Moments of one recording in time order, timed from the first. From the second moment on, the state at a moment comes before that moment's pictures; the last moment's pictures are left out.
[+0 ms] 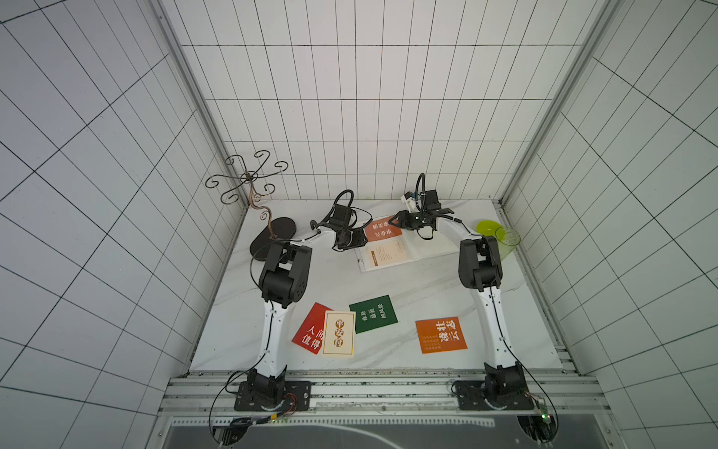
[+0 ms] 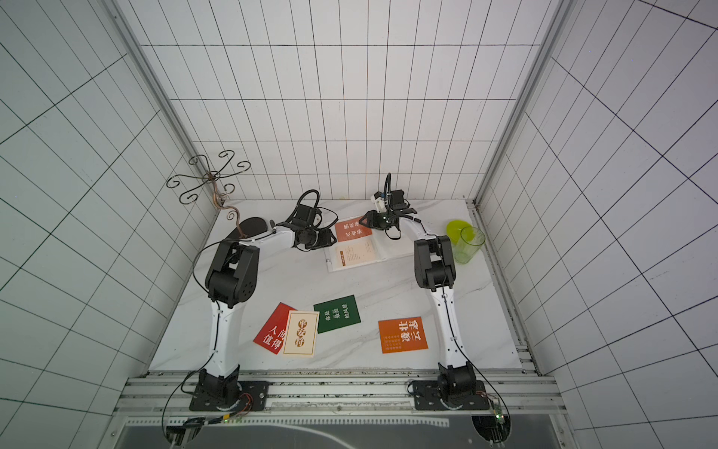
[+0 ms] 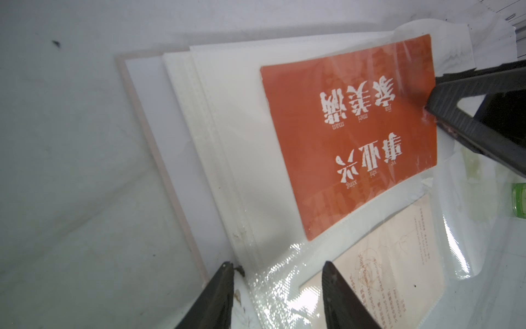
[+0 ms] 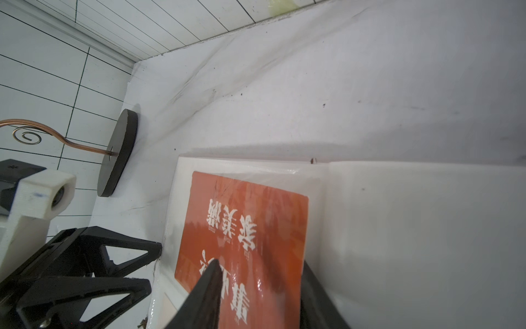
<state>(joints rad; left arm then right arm) -0.35 2.25 1.65 -0.33 0.30 -0.44 0.22 2.59 2.17 -0.37 -0.69 0.27</state>
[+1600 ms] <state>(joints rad) -0.34 2.01 1.51 -0.33 0.31 -0.48 0.19 2.21 2.00 -0.51 -0.33 0.27</state>
